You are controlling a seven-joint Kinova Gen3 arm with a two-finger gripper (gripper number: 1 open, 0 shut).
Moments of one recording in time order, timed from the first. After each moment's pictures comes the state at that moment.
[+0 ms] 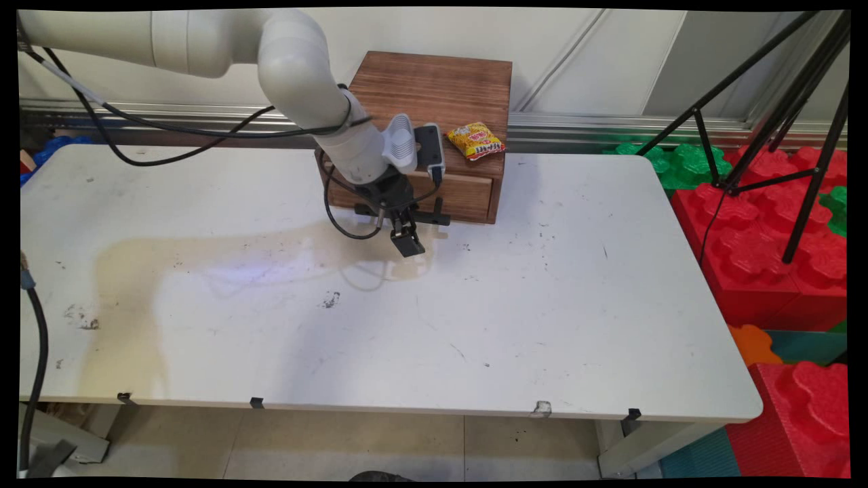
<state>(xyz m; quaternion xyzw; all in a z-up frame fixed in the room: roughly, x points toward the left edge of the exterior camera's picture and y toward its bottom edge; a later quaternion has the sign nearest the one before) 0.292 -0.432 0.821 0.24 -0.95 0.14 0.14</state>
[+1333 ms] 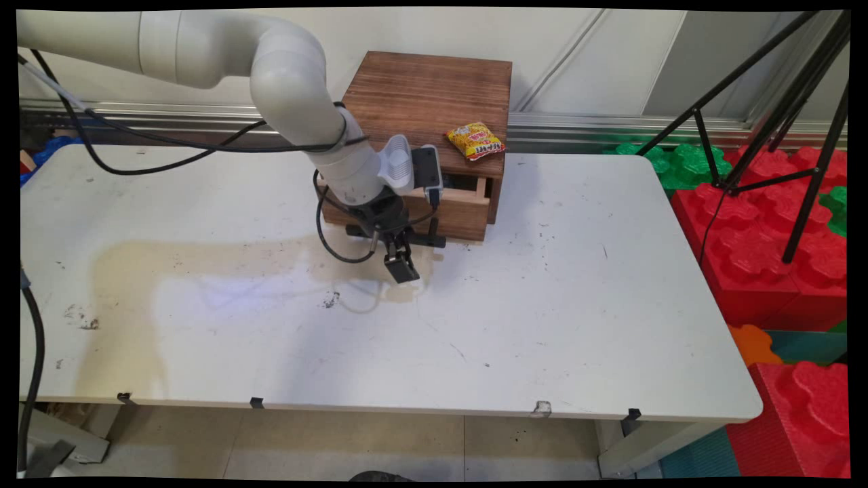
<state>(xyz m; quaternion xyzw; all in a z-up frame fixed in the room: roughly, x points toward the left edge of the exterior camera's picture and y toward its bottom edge) 0.280 -0.400 0.817 0.25 -0.95 0.11 0.13</state>
